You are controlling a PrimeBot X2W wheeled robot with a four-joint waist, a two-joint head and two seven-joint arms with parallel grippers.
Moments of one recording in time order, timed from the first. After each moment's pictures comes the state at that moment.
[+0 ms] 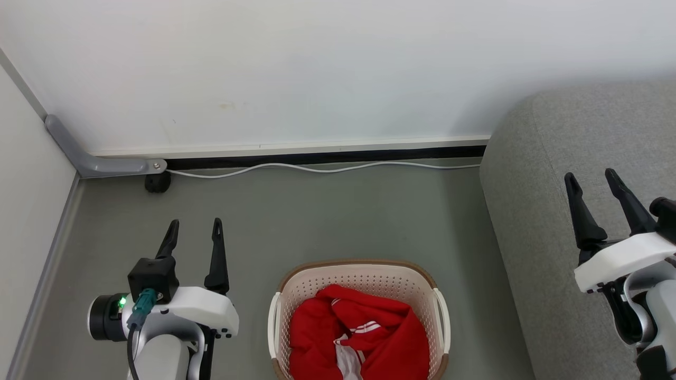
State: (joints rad) left arm -0.24 0.03 -0.10 0.44 -0.15 0.09 -0.25; right arm -0.40 -0.34 0.25 0.50 0.49 0.13 -0.25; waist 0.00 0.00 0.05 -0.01
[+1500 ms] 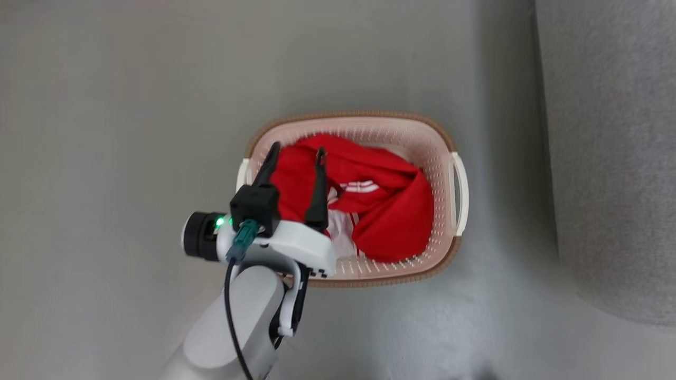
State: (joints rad) left arm -0.52 0.04 -0.61 0.39 -0.47 0.35 -0.25; right arm -0.59 -0.51 0.10 0.08 0.61 0.13 -0.25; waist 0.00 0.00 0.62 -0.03
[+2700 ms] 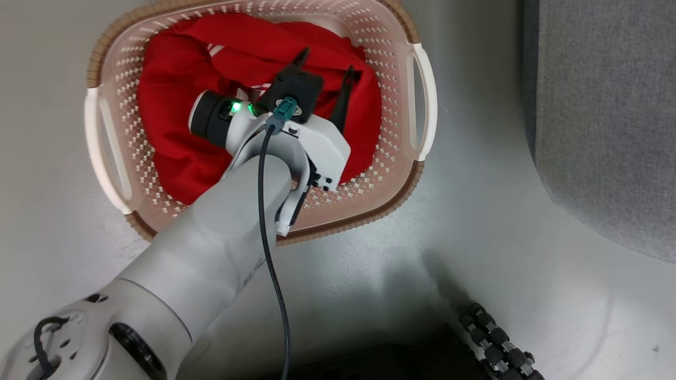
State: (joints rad) left arm -1.07 0.05 -1.11 0.82 -0.83 0.28 -0.26; right arm -0.79 -0.48 0.12 -0.12 0.65 0.13 -0.26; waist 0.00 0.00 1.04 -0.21
